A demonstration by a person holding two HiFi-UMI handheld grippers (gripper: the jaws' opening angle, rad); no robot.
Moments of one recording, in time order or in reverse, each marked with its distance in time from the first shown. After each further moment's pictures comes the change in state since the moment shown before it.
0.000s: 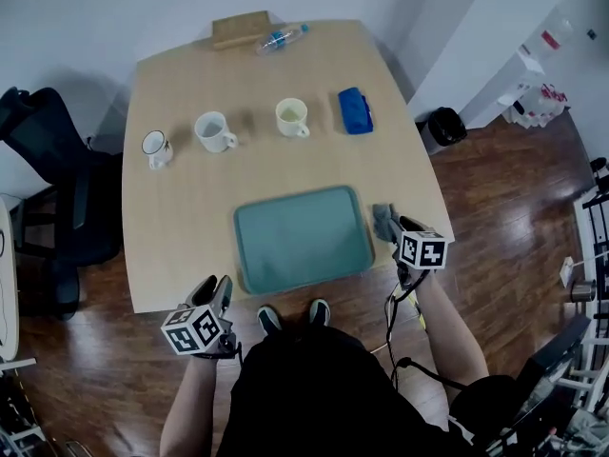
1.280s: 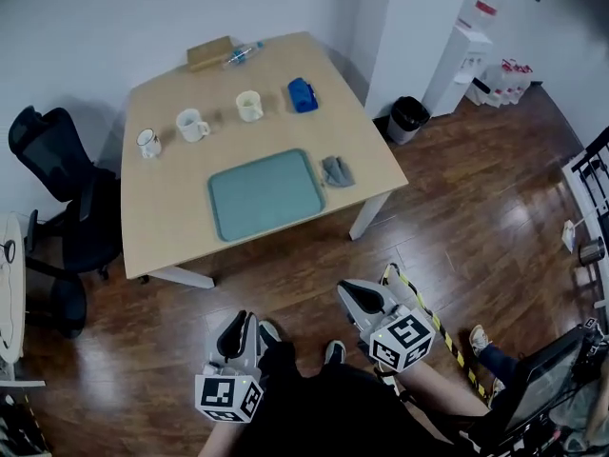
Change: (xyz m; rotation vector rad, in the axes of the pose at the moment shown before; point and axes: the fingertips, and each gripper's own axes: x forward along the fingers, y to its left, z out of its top) left arm -0.224 -0.230 -0.113 0.397 -0.299 -0.165; right arm -0.331 0.190 -0.132 -0.097 -0.460 0.450
